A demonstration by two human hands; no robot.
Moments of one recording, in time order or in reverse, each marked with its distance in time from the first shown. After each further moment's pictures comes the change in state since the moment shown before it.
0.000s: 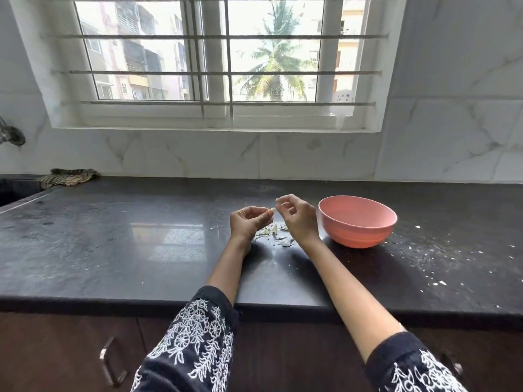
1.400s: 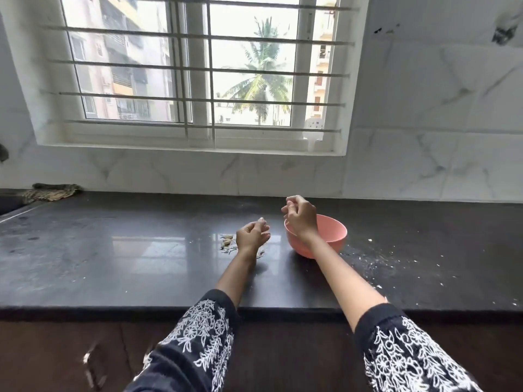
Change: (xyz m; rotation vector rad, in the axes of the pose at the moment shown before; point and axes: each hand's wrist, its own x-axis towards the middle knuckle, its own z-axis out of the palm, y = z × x) left_hand -0.032 0.020 0.075 -0.047 0.117 -0.177; right_hand 0.020 -0.025 -0.086 0.001 0.086 0.151
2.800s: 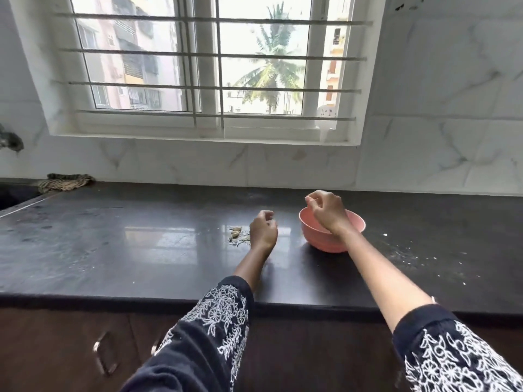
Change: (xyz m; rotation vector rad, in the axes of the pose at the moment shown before) left_hand 0.009 -0.016 0.005 0.748 0.058 0.297; right_hand 0.008 0.014 -0.042 -0.314 -0.160 -0.052
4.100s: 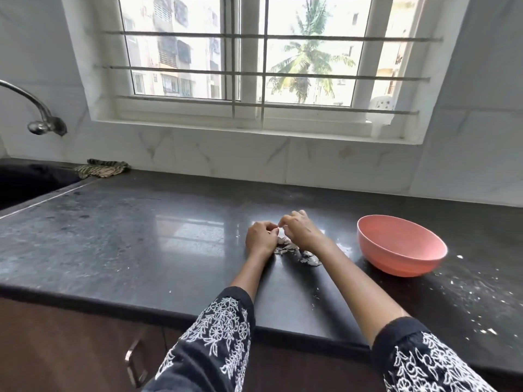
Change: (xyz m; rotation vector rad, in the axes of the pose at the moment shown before) left_hand 0.060 -0.080 -0.066 0.208 0.037 -0.050; right_hand 0.031 -0.049 0.166 -0.317 -0.433 -0.304
